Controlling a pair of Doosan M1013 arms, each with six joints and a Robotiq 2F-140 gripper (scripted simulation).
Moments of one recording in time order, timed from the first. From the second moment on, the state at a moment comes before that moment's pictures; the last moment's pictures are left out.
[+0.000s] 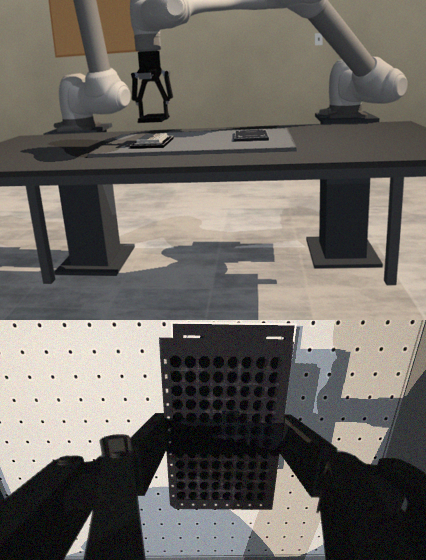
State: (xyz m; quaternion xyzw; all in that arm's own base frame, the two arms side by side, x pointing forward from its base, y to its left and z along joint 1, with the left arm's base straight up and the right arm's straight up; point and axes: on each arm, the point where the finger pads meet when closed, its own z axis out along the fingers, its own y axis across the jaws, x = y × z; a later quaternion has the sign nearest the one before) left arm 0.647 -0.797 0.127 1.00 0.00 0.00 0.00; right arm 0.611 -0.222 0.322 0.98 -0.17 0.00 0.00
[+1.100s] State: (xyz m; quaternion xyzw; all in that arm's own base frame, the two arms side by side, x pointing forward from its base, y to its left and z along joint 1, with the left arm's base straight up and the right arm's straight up) left arm 0.650 -0.809 0.127 1.00 0.00 0.00 0.00; right arm 0.611 -0.222 0.322 0.98 -0.17 0.00 0.00
